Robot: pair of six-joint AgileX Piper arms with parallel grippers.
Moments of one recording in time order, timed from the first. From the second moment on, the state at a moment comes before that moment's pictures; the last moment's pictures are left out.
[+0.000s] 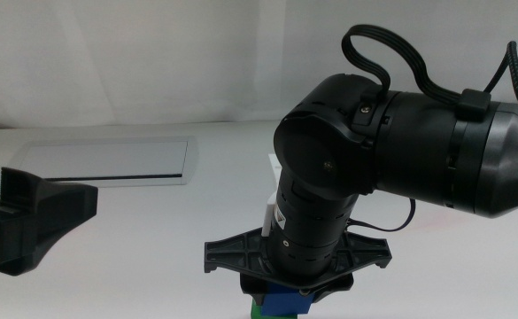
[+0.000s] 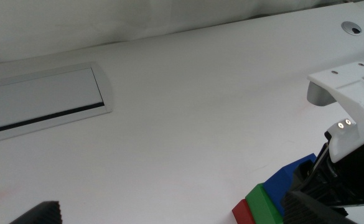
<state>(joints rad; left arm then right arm) -0.46 0.78 -1.00 0.00 1.01 -0.16 1.05 1.79 -1.47 0.03 1.22 0.87</state>
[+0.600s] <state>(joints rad) -0.46 0.78 -1.00 0.00 1.01 -0.16 1.05 1.79 -1.47 0.09 1.18 0.89</state>
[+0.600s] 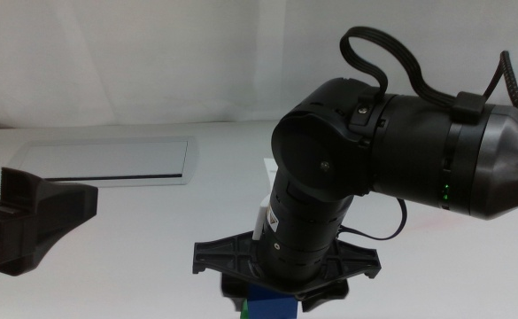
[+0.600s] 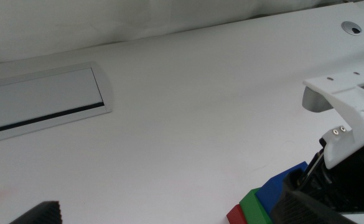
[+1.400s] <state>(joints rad) -0.46 0.78 -1.00 0.00 1.01 -0.16 1.05 1.79 -1.53 0.07 1.19 0.86</state>
